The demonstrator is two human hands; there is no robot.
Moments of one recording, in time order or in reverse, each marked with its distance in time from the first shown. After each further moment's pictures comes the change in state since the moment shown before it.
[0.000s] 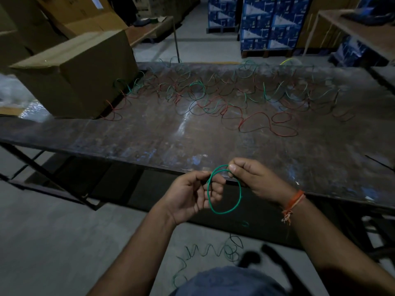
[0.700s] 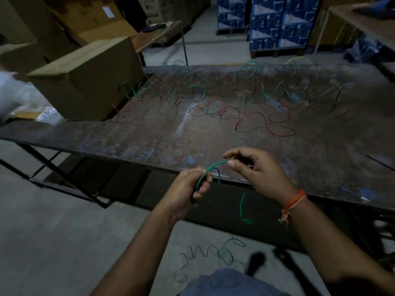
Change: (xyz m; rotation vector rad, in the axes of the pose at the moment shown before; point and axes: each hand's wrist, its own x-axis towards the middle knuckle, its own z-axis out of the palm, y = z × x) left_hand 0.018 -0.020 0.023 0.397 0.258 0.296; right_hand -0.024 -0.008 -0.029 -0.094 0.247 -0.138
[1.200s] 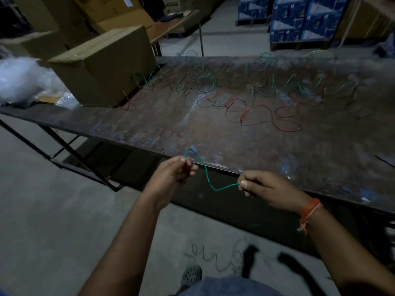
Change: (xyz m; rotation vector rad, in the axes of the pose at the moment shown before) left_hand -0.019 -0.007 -0.014 -0.002 0.278 0.019; right_hand -0.044 0.046 -0.030 0.002 -0.459 0.083
